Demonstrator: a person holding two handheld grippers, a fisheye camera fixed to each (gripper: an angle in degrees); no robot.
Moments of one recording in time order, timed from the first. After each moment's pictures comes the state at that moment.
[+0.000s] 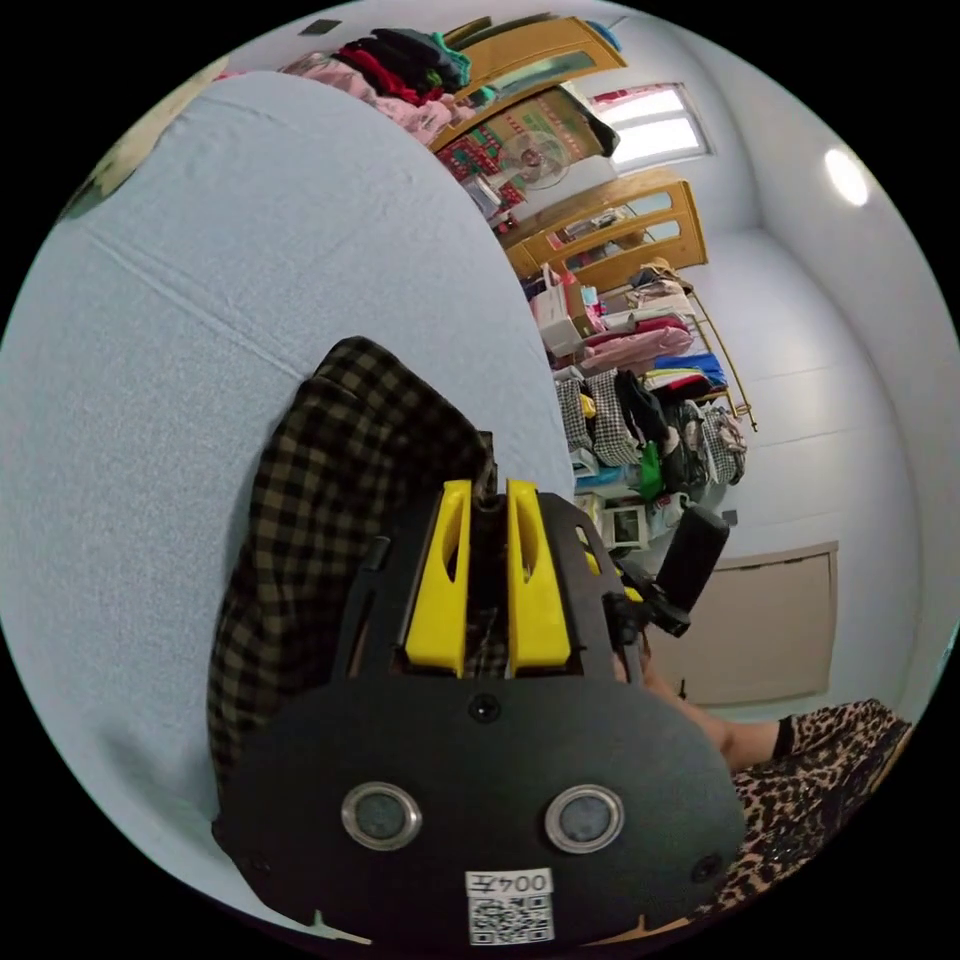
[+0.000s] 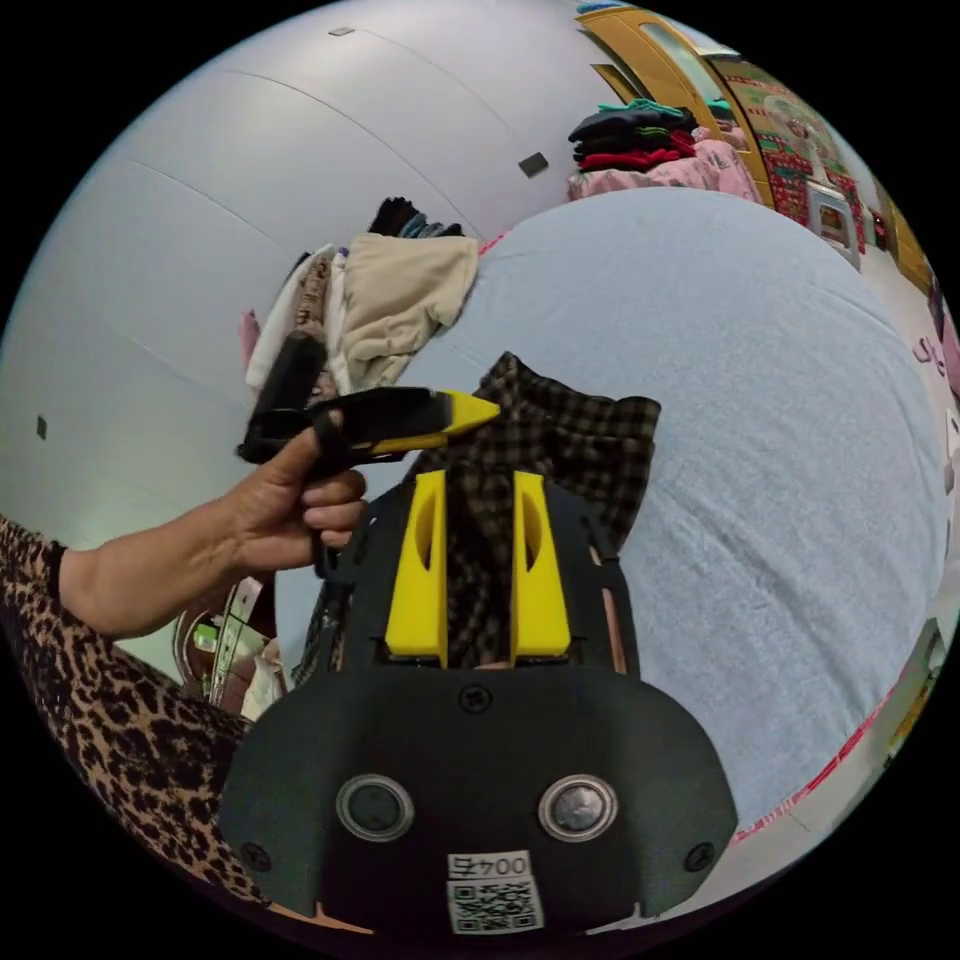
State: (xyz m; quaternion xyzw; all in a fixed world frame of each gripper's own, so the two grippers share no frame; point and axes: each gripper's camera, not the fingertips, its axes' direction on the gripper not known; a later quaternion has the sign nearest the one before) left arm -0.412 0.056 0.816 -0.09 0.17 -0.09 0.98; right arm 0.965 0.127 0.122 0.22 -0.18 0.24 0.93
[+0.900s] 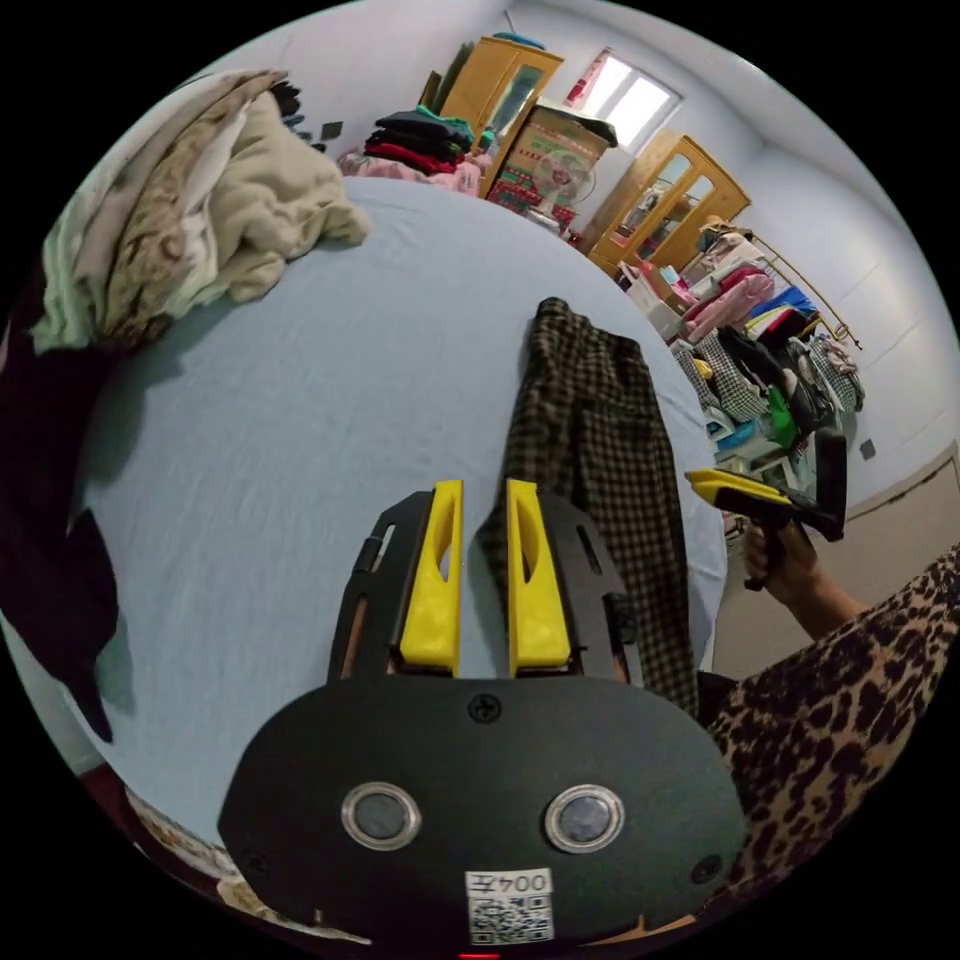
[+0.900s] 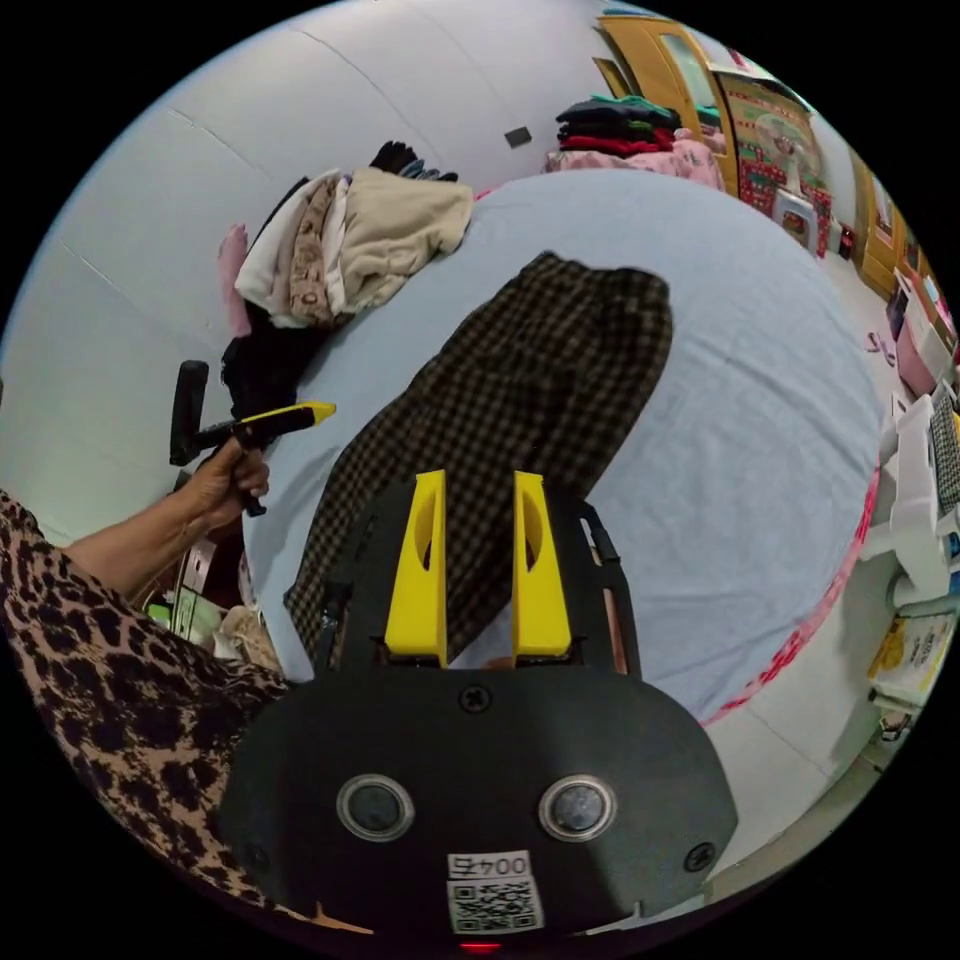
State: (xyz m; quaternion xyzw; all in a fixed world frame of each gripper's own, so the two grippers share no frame) left arm -0.452 0.283 0.609 -0.05 -0.07 -0.01 1.00; right arm 0.757 0.124 0.132 0.15 -0.10 0.25 0.95
